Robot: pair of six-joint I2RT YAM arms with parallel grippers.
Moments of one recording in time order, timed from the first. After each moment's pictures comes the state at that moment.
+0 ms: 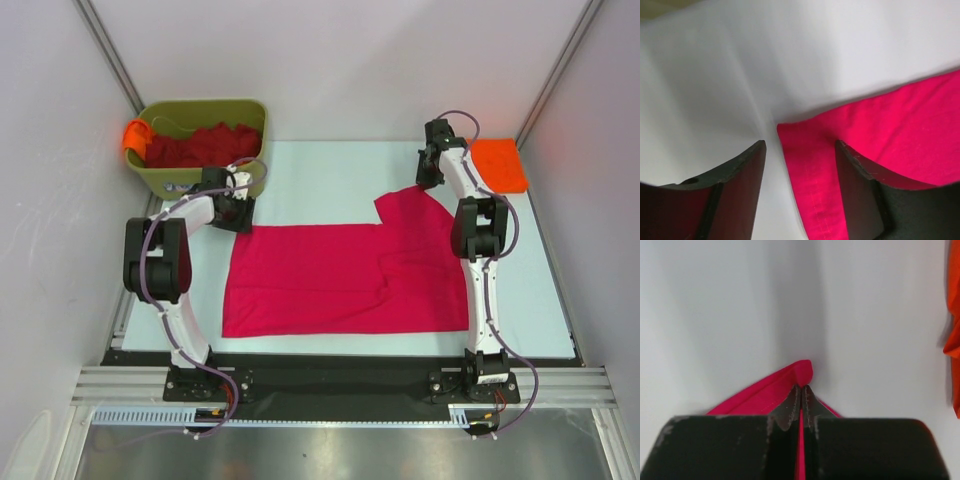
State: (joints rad) left arm -0.03 1.91 1.25 -0.38 0.17 0.20; right arm 0.09 2.60 2.42 -0.86 0.06 0.23
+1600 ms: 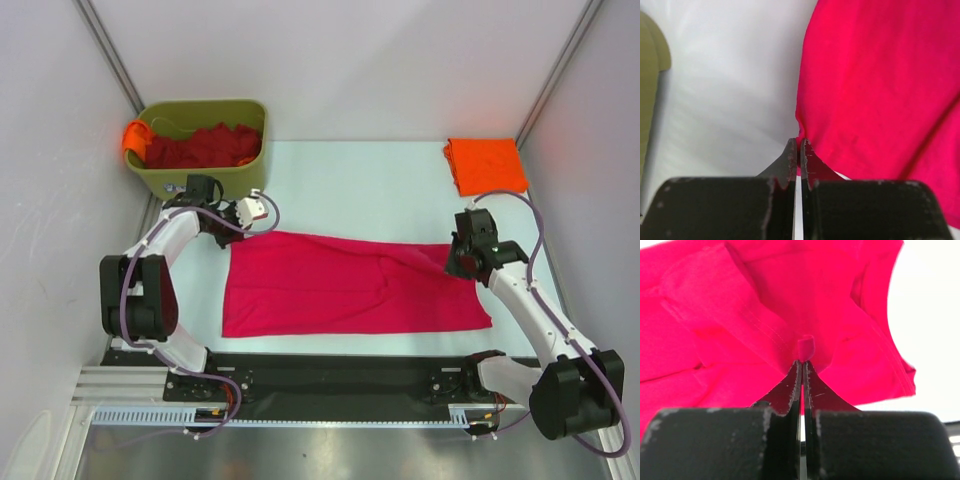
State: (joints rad) left arm -0.01 1.63 1.13 -0.62 0.49 1.07; right arm 0.21 1.12 0.86 -0.73 0.18 0.44
